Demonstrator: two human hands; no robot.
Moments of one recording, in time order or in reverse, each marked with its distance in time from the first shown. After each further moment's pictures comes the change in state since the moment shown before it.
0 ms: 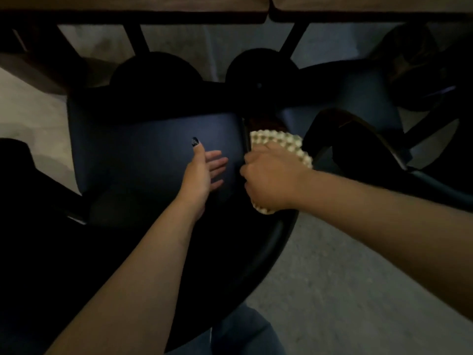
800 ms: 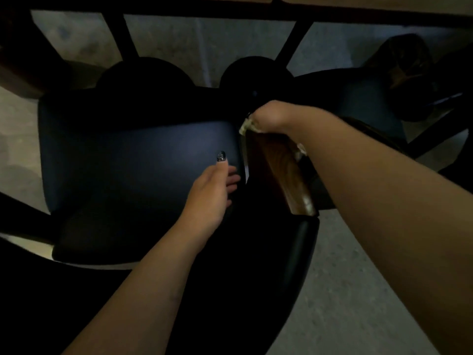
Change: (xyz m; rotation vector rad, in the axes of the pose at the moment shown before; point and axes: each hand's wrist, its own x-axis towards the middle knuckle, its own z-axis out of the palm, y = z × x) left_hand 0.005 -0.006 0.022 0.134 -0.079 0.029; right_hand 0.103 0.086 0.019 1.070 -0.130 0.613
